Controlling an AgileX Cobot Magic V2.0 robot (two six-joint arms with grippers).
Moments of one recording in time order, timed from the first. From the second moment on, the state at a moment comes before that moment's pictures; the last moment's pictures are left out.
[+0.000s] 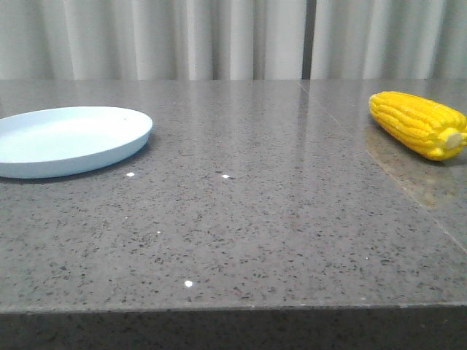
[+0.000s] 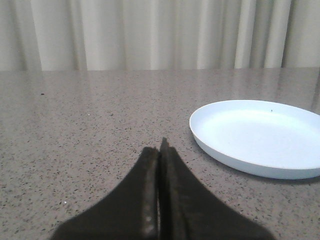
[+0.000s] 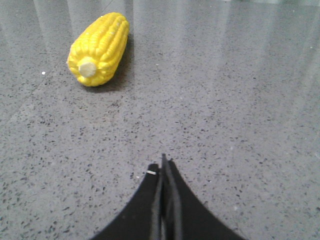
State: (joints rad) left arm -0.01 0.00 0.01 -0.04 0.10 0.08; right arm 0.00 -0.01 0.03 0.04 0.27 -0.02
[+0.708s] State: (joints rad) left arm -0.01 0.12 -0.35 -0.01 0.19 0.09; right arm 0.00 0.09 -0.34 0.10 0.31 -0.02
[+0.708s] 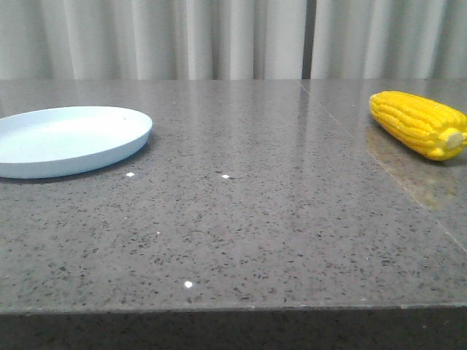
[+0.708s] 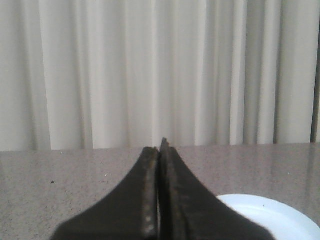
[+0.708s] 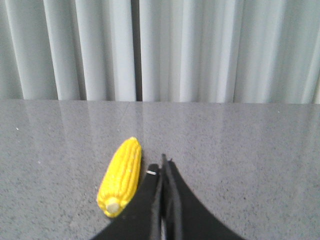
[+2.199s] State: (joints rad) left arm -0.06 0.98 -0.81 -0.05 0.59 0.09; right arm 0.00 0.35 -0.51 0.11 0.38 -0.02
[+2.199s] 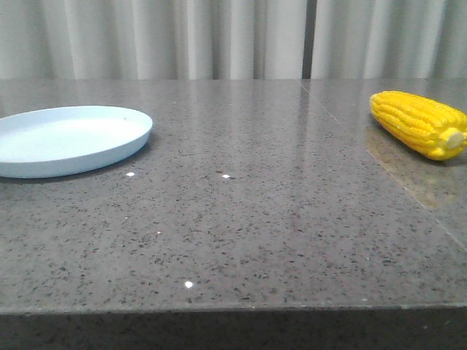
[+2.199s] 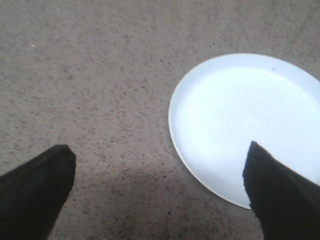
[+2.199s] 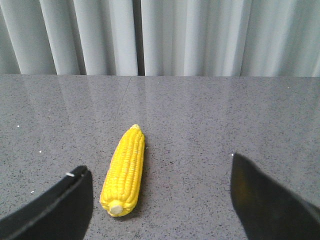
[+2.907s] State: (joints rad) left arm -0.13 1.58 -1.14 -0.05 0.77 0.09; right arm 0.00 0.35 -0.51 0.11 0.38 -0.02
